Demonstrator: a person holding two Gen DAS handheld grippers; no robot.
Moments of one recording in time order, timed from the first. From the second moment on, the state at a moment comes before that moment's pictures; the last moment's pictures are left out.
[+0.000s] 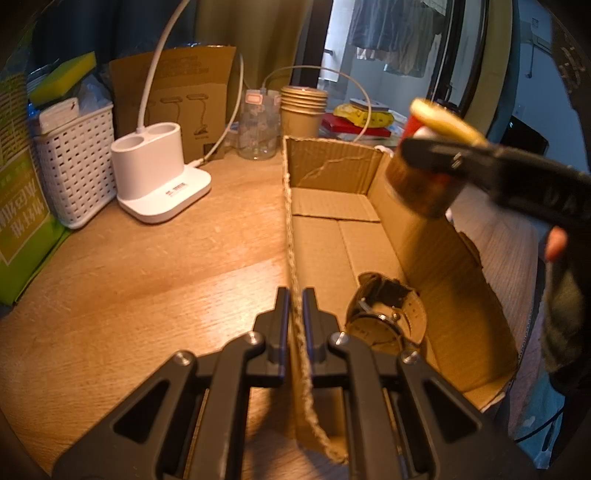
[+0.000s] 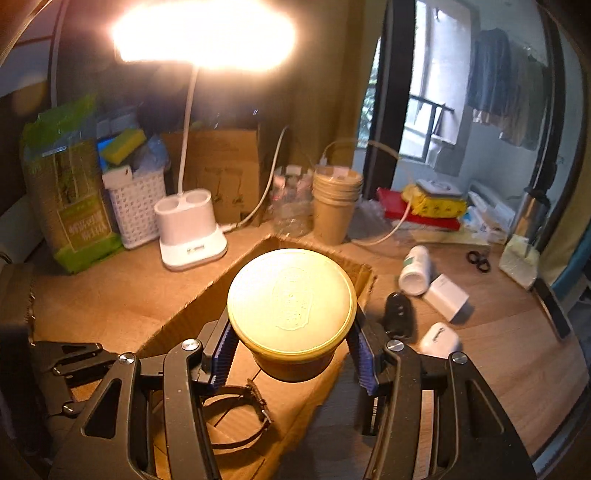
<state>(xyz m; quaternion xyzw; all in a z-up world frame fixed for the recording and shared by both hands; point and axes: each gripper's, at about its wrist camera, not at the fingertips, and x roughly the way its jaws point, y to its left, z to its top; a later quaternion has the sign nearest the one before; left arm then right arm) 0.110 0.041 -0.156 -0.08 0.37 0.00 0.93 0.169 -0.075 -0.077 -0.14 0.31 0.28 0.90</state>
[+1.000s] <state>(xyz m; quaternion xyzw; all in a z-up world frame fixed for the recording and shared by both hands) 0.109 0.038 -0.159 -0.08 0.37 0.00 0.93 0.183 -0.057 -0.123 -0.19 0.39 0.26 0.86</state>
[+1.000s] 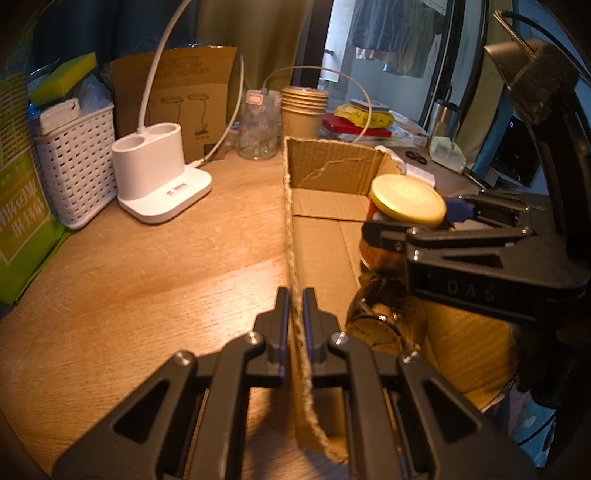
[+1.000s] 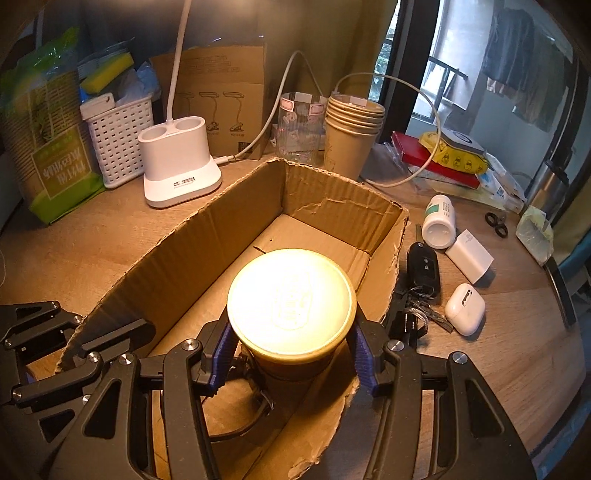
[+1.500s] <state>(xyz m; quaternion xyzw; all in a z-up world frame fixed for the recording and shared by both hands) 0.109 0.038 -0.159 -0.07 0.37 0.01 0.93 0.172 -0.066 -0.116 -0.17 0.38 0.29 0.86</state>
